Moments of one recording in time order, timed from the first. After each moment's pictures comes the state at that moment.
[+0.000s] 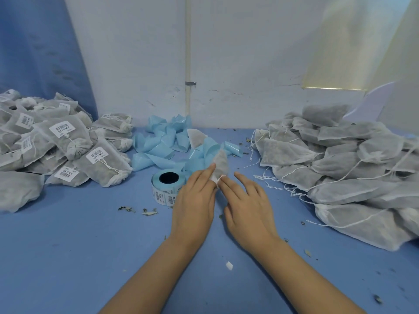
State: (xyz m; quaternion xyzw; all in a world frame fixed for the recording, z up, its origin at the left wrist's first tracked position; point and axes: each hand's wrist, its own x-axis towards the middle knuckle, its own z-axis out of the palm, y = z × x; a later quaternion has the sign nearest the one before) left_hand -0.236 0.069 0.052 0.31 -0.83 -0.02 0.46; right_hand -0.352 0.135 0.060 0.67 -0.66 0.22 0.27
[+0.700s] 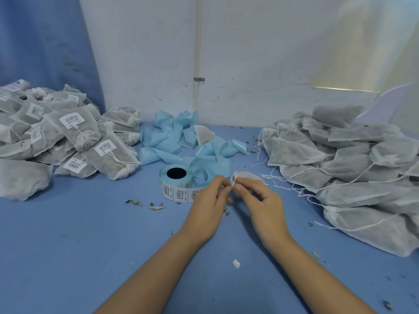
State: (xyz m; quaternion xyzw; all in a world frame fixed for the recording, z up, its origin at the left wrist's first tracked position) left_hand -0.240 0.070 0.046 0.29 -0.76 -0.40 0.42; right_hand -0.356 0.130 0.057 0.48 -0.57 0.64 -0.18
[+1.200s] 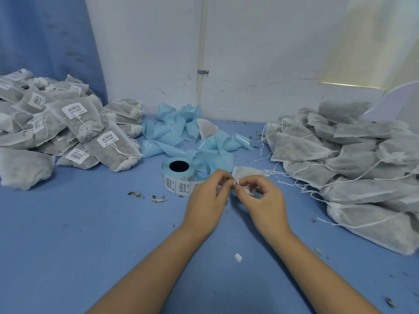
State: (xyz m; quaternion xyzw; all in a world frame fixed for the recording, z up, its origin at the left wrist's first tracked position) left_hand -0.240 0.072 0.047 0.33 -0.75 -0.36 0.45; right_hand -0.356 0.129 0.055 0.50 -0.62 0.60 -0.12
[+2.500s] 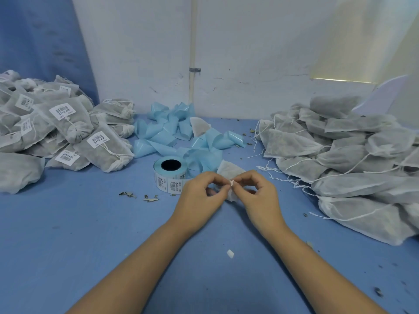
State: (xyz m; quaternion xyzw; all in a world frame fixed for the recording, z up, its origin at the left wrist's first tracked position) left_hand -0.232 0.077 0.058 0.30 -0.74 -0.39 0.45; right_hand -0.363 0.130 0.053 0.50 -0.59 0.61 -0.17
